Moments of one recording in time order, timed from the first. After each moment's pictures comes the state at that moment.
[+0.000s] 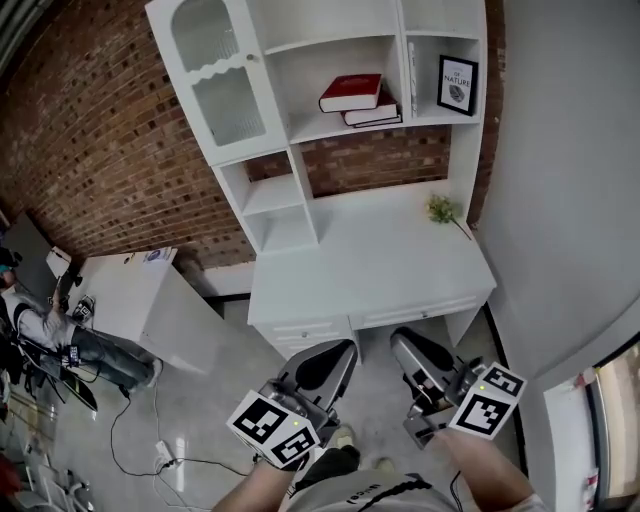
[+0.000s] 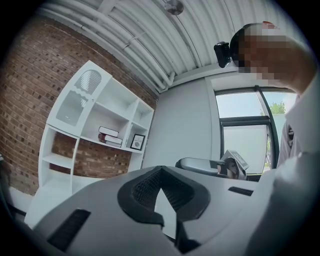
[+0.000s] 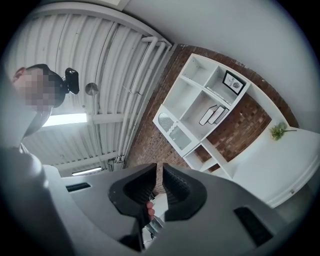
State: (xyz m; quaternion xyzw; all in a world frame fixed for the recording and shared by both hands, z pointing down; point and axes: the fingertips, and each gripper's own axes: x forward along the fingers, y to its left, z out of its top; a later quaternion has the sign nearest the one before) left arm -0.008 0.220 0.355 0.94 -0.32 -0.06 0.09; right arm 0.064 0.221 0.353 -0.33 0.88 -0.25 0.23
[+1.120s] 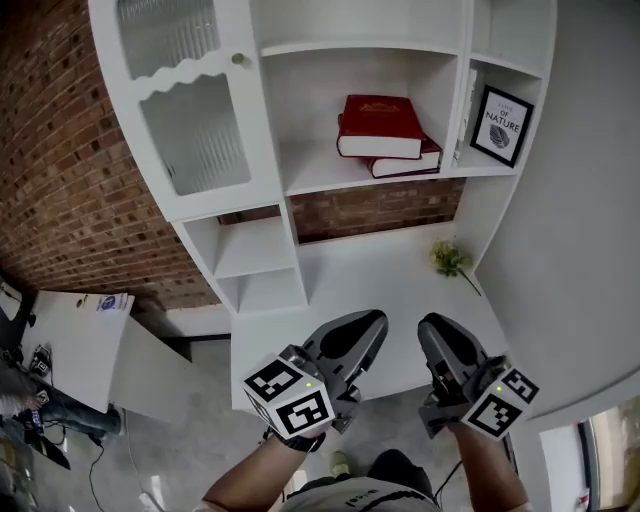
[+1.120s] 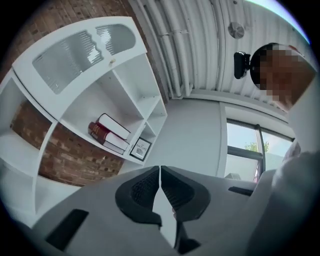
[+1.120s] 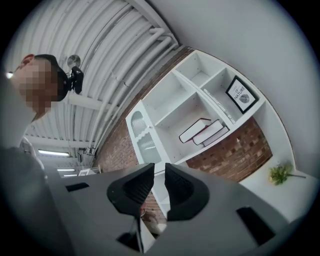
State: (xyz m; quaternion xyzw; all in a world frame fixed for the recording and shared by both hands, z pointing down) left arm -0.012 -0.120 0.325 0.96 -0.18 -0.13 0.18; right arm 0.055 -0.096 0.334 -0.47 0.85 -0.16 0.21
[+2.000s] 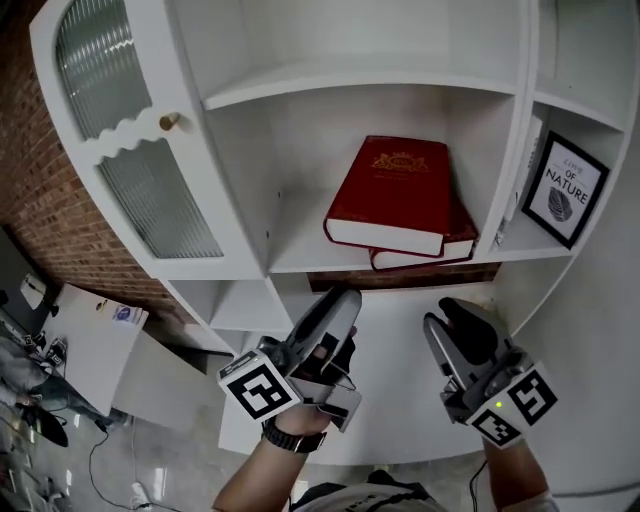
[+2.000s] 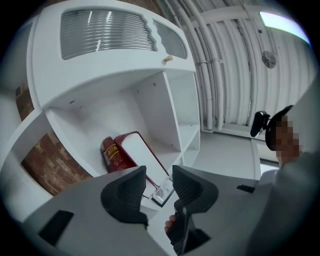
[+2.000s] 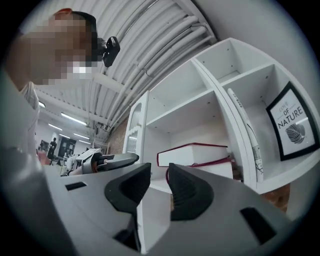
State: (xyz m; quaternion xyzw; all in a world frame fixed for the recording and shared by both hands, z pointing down) left arm 0.028 -0.353 0.269 0.87 -0.26 -0.31 0.28; right arm 0.141 -0.311 0.273 -0.40 0.91 0.02 0.10
